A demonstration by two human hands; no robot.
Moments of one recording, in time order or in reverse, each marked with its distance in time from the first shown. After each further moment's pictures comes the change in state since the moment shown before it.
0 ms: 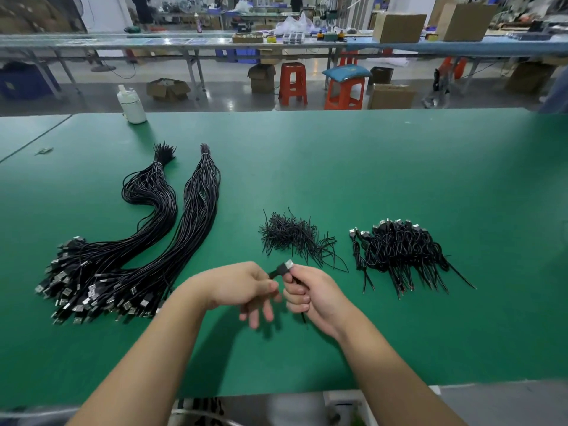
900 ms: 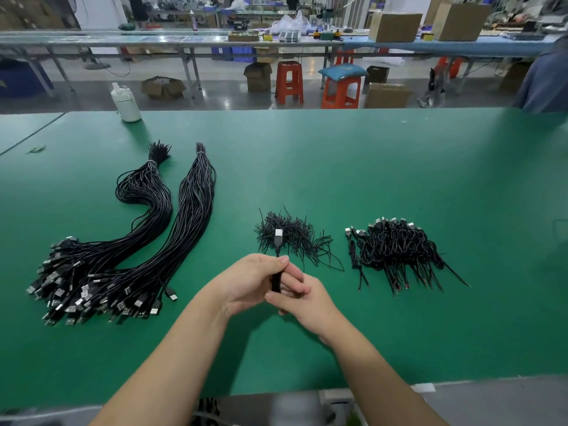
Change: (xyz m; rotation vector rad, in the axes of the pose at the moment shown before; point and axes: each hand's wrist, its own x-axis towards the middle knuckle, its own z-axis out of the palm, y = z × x) left_hand 0.024 0.003 0.027 -0.711 0.041 0.187; right_hand -0.002 0.025 -0.008 -0.433 0.132 -0.159
